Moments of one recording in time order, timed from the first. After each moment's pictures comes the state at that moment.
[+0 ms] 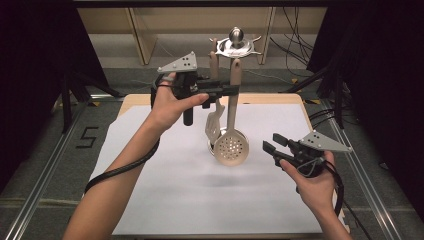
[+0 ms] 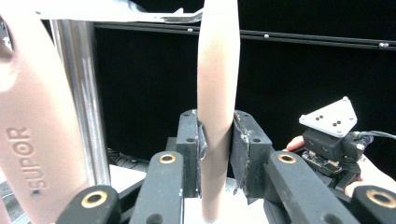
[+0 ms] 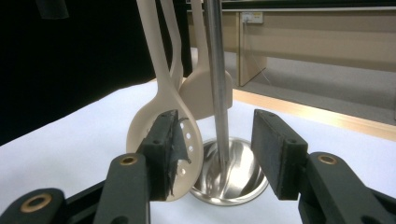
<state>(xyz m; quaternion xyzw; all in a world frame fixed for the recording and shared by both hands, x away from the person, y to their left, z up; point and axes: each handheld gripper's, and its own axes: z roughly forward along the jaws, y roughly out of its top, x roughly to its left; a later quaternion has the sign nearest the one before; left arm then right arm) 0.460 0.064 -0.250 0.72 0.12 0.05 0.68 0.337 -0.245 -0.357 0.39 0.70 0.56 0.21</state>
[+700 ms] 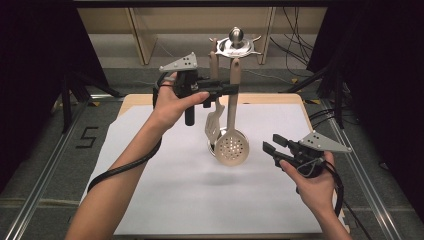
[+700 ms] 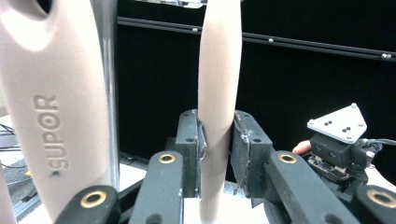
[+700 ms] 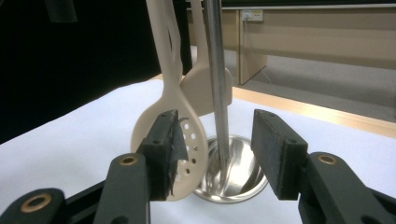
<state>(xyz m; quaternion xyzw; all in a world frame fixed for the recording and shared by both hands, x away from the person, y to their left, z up) 0.468 0.062 -0.258 0.71 0.14 0.03 0.69 0.338 -0.246 -0.359 0.39 0.70 0.56 0.21</state>
